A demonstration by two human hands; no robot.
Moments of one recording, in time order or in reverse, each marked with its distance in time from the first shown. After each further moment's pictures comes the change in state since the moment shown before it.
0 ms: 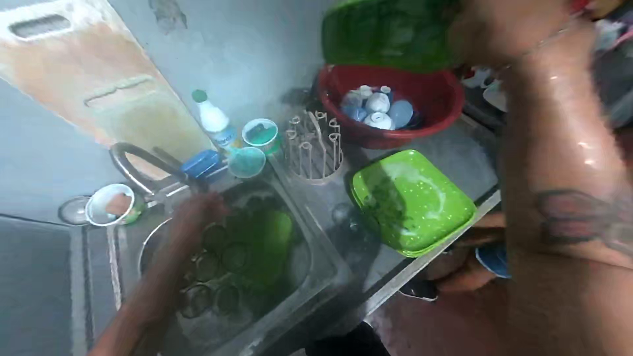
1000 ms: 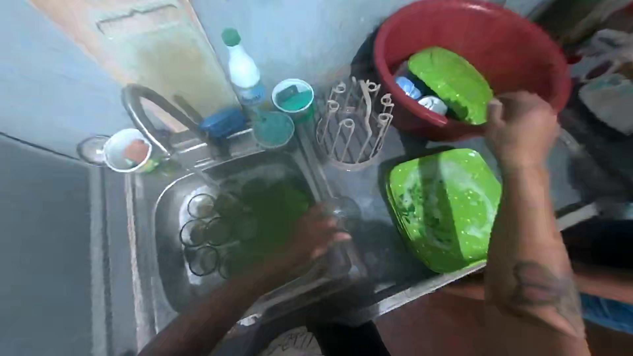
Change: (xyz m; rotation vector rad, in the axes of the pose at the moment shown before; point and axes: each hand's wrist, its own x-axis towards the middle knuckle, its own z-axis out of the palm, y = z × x) left_hand -0.071 -0.060 0.136 0.533 -0.366 0.654; right_hand -0.056 0.070 0.157 0.111 -0.173 0.459
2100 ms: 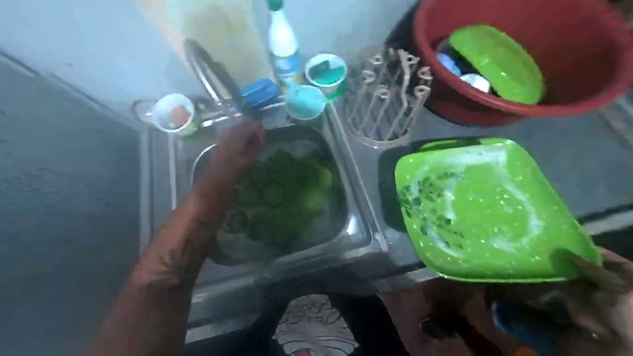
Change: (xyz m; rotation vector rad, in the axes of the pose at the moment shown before) left_hand 0.003 -0.085 -0.168 -0.993 0.614 -0.702; right_hand -0.242 0.124 0.005 0.993 0.069 0.446
